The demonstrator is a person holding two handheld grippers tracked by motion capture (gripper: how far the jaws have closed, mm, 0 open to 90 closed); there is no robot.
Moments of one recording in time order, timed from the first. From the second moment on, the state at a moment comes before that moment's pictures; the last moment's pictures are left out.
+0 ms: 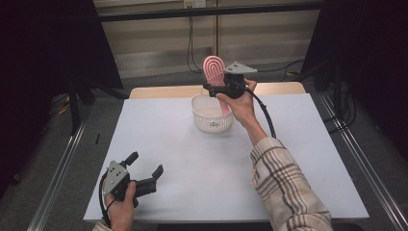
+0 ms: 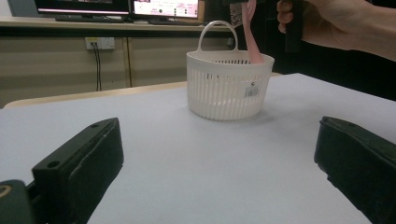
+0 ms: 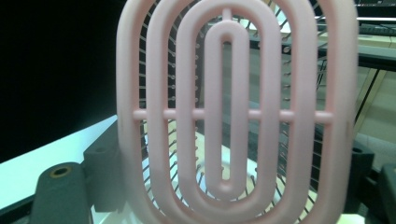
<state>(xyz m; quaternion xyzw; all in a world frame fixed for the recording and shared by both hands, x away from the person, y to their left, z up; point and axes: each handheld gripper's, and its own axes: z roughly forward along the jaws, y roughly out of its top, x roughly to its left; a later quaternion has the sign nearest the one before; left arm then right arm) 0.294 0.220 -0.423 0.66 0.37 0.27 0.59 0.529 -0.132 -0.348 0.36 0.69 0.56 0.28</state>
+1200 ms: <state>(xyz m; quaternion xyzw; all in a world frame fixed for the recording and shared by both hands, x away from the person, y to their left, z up) 0.295 0.220 -0.423 0.67 0.37 0.28 0.59 0.527 -0.137 -0.375 0.37 0.71 0.54 0.27</state>
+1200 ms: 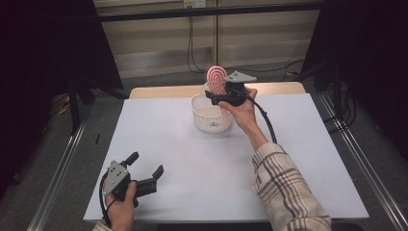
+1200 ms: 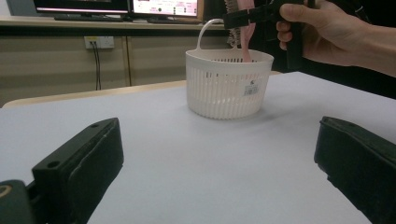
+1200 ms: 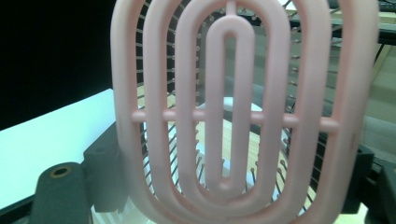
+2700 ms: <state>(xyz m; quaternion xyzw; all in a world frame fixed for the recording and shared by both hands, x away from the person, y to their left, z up) 0.295 0.220 -0.423 0.67 0.37 0.27 0.59 0.528 -0.117 -0.384 0.36 0.73 0.52 0.25</state>
